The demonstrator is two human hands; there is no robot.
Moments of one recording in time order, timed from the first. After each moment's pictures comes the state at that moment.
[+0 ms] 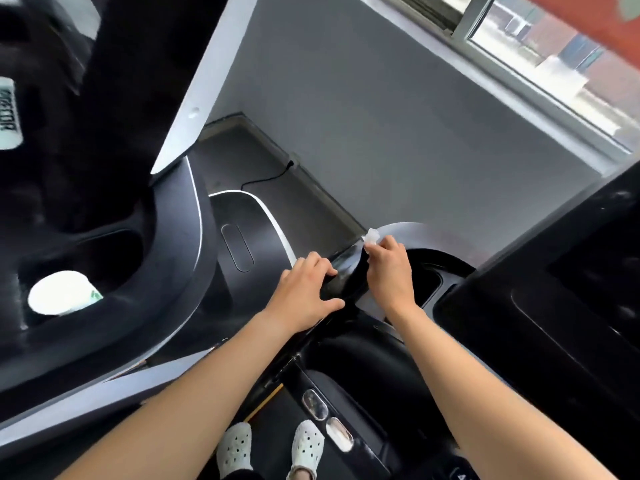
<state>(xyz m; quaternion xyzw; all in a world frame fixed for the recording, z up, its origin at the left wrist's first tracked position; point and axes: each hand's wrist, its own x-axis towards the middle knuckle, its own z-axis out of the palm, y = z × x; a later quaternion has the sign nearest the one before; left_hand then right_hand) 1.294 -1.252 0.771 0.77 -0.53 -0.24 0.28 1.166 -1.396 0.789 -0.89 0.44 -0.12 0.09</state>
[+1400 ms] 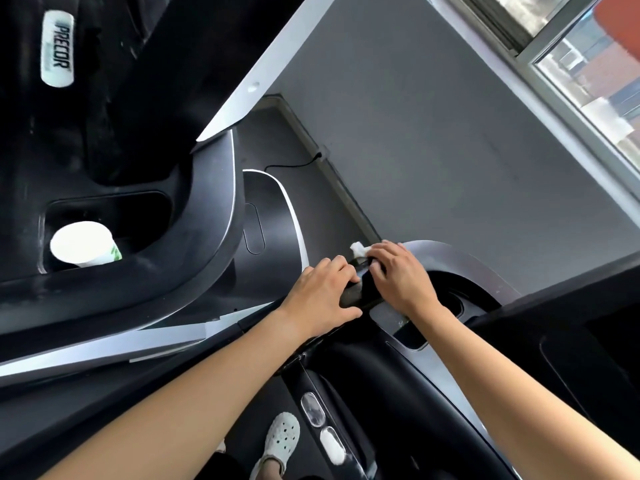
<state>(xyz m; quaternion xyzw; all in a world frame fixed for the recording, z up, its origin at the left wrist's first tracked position) 1.292 -1.250 0.767 0.77 -0.52 -0.20 0.31 1.184 -1.430 0.785 -0.97 0.23 -0.03 0.11</state>
